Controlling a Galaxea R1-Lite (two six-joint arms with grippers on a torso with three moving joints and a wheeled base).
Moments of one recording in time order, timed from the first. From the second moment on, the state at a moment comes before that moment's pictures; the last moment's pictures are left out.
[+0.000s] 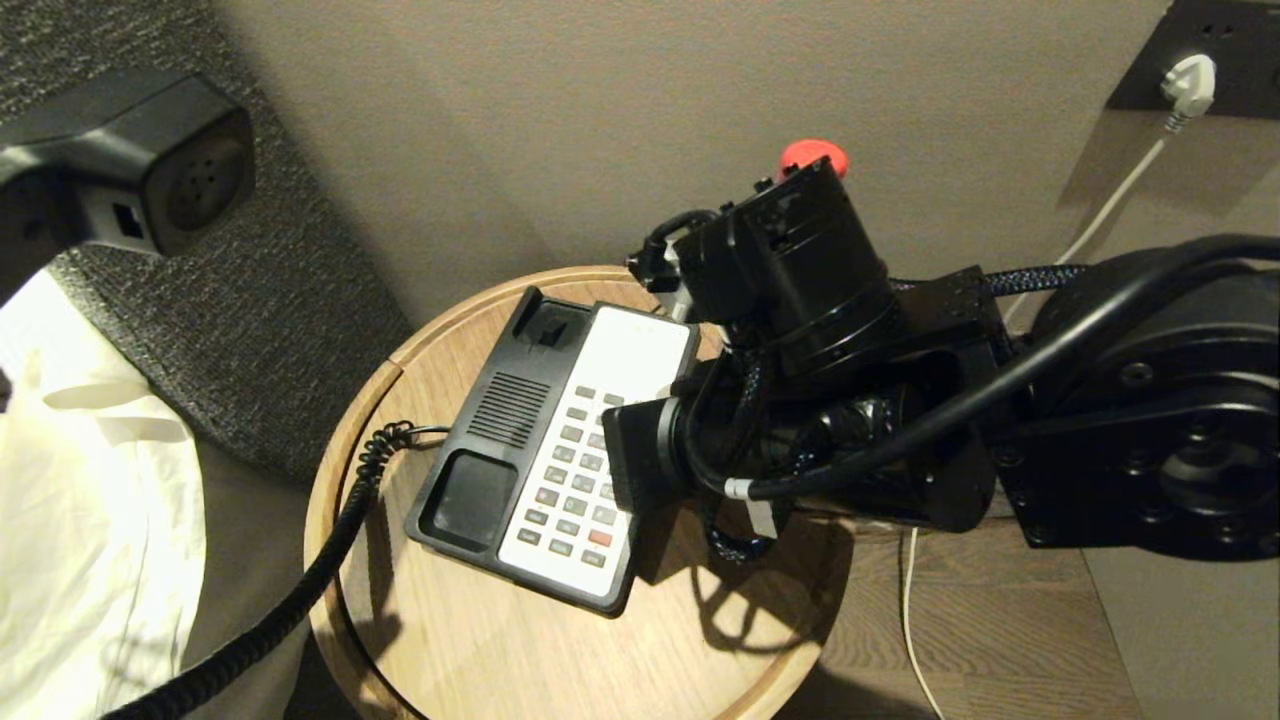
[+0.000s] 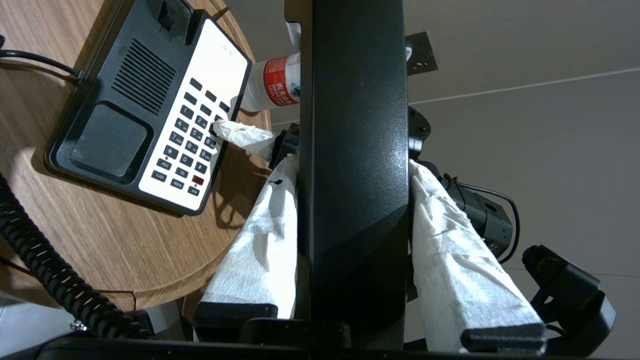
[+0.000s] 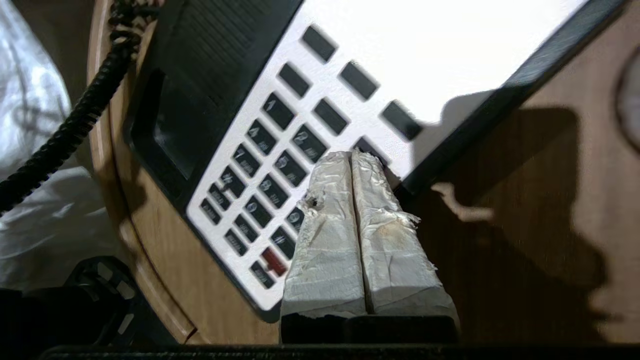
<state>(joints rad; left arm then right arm) -0.60 0.74 -0.95 0.15 -0.15 -0.92 1.00 1.85 -1.50 0.24 -0.28 0.40</state>
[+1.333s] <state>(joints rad) -0.60 0.72 -0.92 0.14 -0.17 -0.94 1.02 1.83 -1.45 0.22 -0.24 0.41</state>
